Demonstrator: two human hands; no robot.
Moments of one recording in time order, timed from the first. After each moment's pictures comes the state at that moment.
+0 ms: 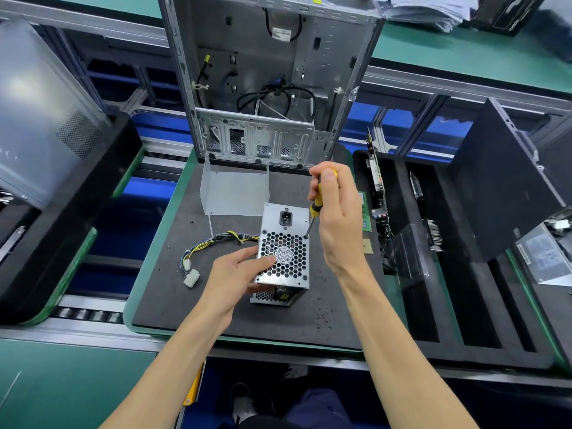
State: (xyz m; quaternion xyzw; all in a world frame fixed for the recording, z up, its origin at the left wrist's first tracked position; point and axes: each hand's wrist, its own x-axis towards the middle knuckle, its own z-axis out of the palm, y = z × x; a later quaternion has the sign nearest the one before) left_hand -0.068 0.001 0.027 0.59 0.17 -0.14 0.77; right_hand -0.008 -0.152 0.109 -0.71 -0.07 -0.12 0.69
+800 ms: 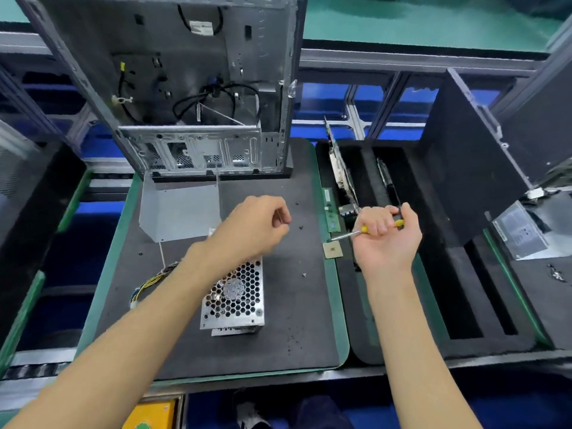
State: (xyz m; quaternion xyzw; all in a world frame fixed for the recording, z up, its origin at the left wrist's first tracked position) left_hand 0.069 -0.087 0.087 0.93 -0.15 -0.10 0.31; right_hand 0.028 -0.294 0.084 -0.04 0.22 -0.10 0.97
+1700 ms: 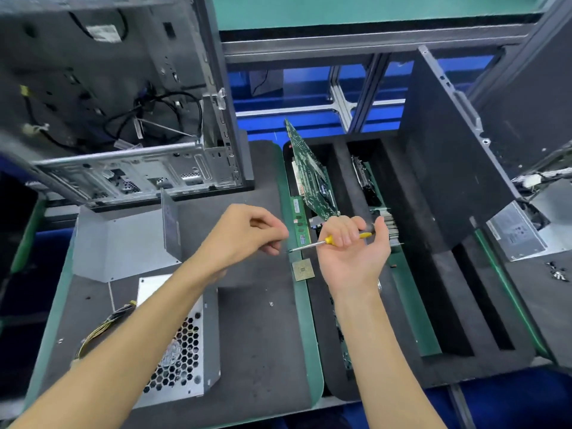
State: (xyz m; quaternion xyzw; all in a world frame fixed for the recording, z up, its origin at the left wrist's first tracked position) left_hand 0.125 -0.159 0.064 0.80 -0.03 -0.24 0.55; right_hand 0.073 -0.334 0.045 0.06 0.24 -0.09 0.96
